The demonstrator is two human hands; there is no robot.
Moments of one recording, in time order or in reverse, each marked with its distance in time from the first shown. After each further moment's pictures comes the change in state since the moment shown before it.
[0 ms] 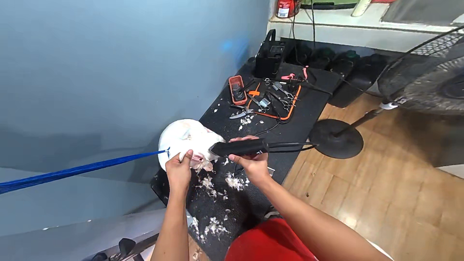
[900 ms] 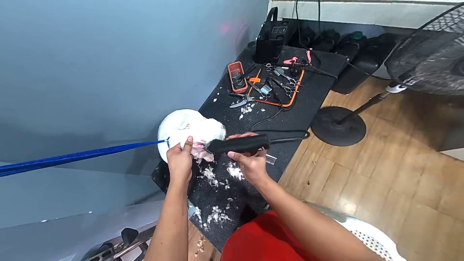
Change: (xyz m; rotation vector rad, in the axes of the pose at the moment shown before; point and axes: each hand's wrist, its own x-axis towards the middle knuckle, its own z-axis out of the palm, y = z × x) left_hand -0.006 0.015 0.005 -0.151 -0.070 -0.165; right_hand -0.029 0.022 0.008 0.191 0.028 -0.032
